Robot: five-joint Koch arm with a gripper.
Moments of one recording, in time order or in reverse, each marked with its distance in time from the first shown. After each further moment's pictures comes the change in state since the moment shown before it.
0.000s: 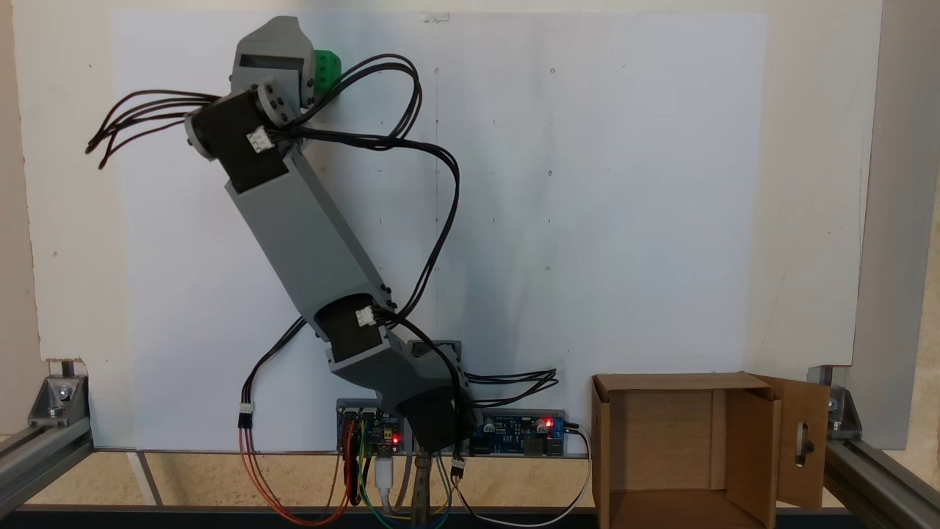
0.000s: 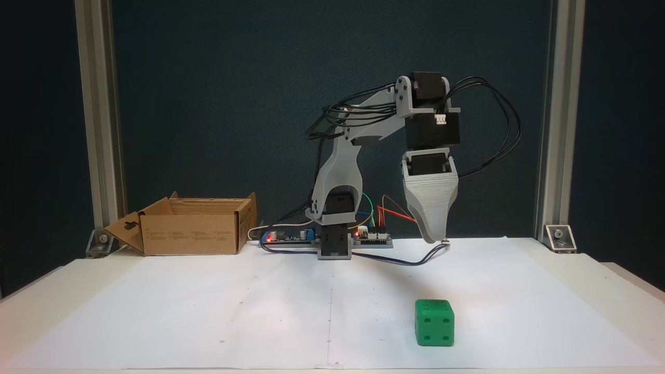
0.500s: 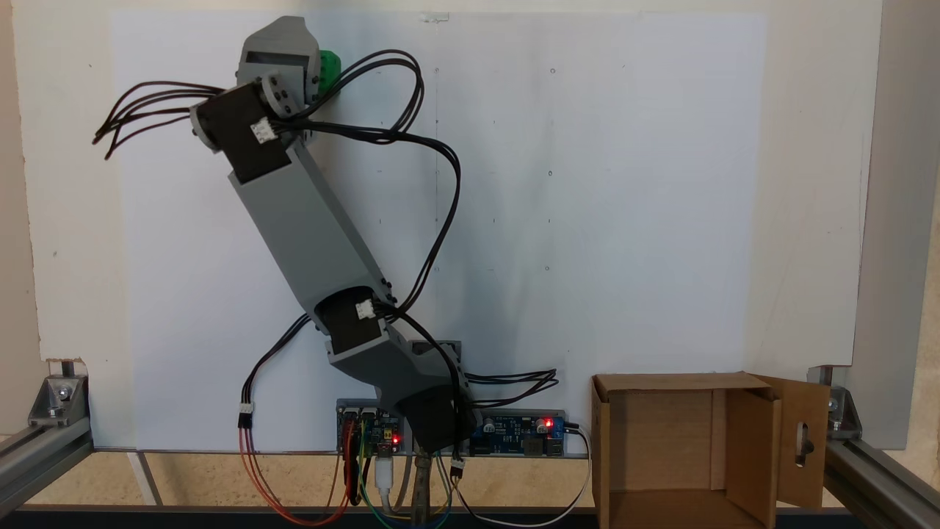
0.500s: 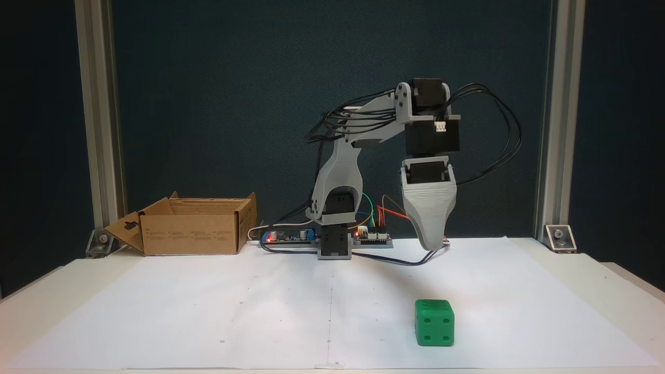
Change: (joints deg) arm 0.6 -1.8 -0.2 -0.1 0.0
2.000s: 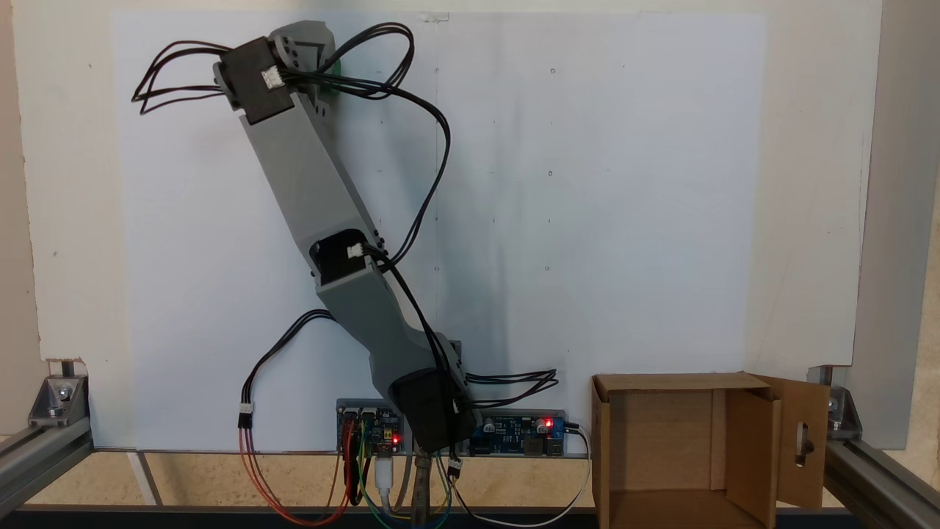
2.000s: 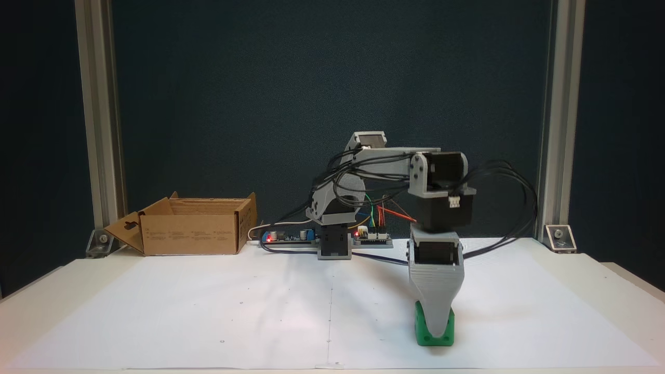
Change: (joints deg) arm 0.4 -17.2 -4.4 -3.1 0.0
